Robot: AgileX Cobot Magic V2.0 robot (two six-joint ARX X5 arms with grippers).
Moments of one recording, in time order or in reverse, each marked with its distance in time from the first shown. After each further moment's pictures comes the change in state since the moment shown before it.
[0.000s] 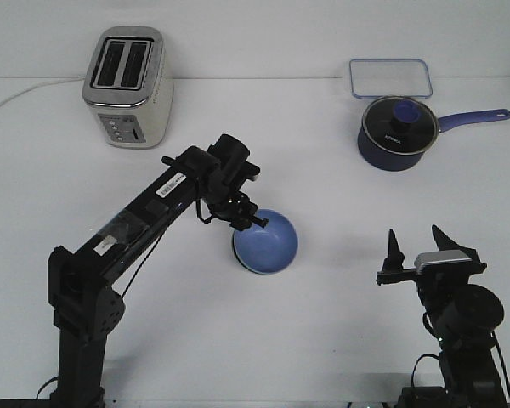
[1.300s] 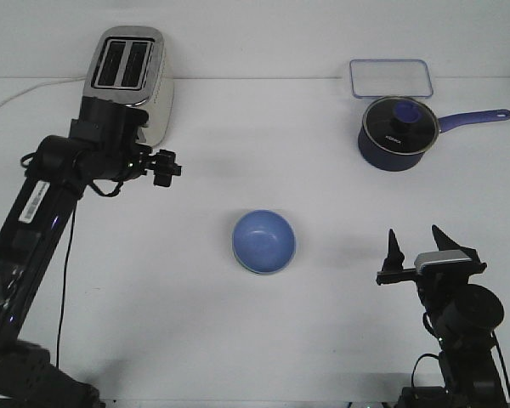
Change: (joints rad) left arm 0.345 -0.444 -0.121 0.097 -0.083 -0.020; right arm 0.000 0.000 0.000 0.000 0.000 0.000
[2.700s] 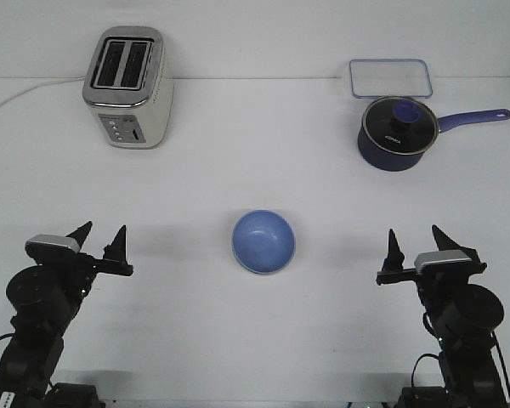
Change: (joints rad) left arm 0.163 -0.996 -1.262 0.906 -0.076 -0.063; right arm 0.000 0.000 0.000 0.000 0.000 0.000
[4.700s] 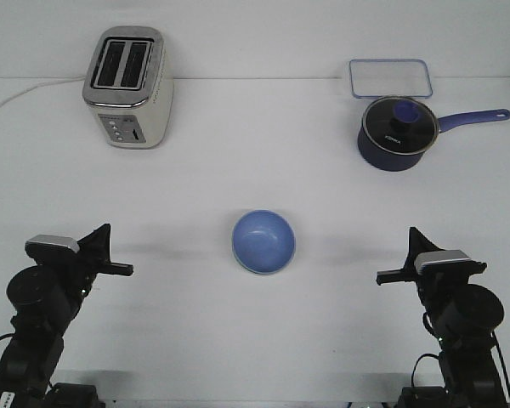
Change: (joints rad) left arm 0.000 0.000 0.000 -0.006 0.000 -0.015; right arm 0.000 0.000 0.000 0.000 0.000 0.000
